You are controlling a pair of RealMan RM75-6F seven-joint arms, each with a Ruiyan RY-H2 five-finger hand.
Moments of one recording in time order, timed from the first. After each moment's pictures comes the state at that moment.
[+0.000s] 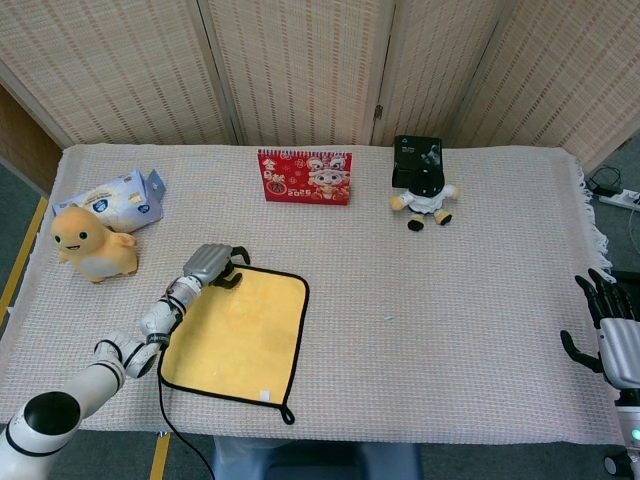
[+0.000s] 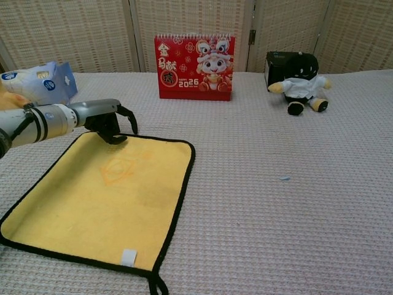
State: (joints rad) left arm -0.94 -1.80 -0.09 -0.59 1.46 0.62 -0.63; right arm 0.08 -1.18 0.08 -1.39 -1.45 1.44 0.24
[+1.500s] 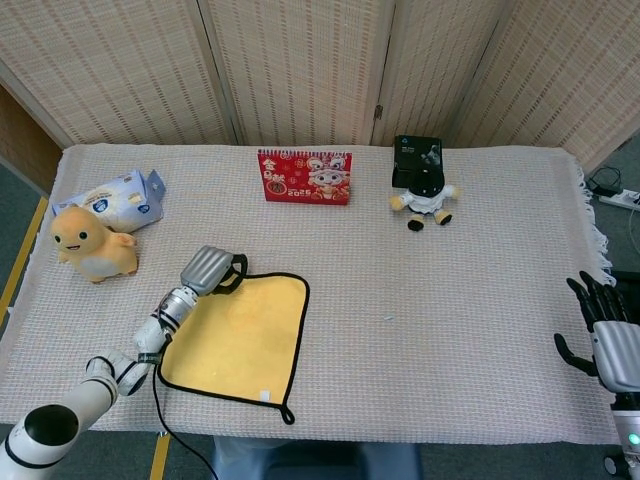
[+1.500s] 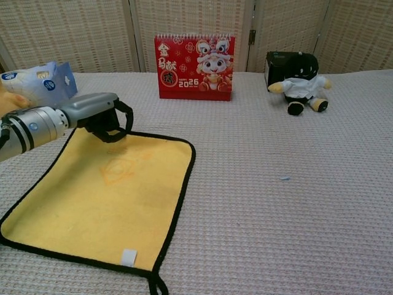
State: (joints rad) left arm -0.84 -1.83 -0.02 -0.58 1.54 0.97 -0.53; right arm 0.07 -1.17 0.07 -1.41 -1.50 1.47 0.24
